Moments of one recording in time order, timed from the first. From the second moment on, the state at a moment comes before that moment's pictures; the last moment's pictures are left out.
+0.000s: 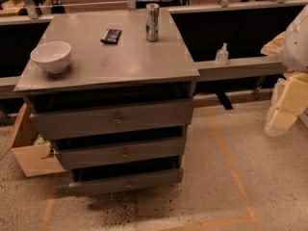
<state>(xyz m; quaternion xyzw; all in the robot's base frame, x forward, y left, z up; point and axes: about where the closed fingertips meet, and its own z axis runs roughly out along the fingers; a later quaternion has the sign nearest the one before) 0.438 -0.217 0.976 -0.60 0.78 -0.03 0.16</state>
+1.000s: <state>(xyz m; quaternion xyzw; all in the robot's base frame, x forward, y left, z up) 0.526 -0.197 0.964 -0.57 0.76 0.04 0.29</state>
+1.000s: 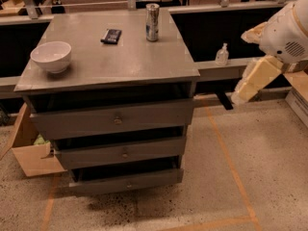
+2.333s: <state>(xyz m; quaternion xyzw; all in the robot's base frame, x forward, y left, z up) 0.752 -0.122 0.983 -0.37 0.72 0.20 0.55</state>
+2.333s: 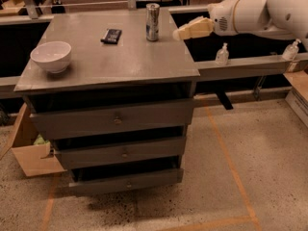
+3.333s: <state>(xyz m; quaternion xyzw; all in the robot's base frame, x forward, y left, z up) 0.832 -0.093 0.951 -0.31 0.76 0.17 0.54</state>
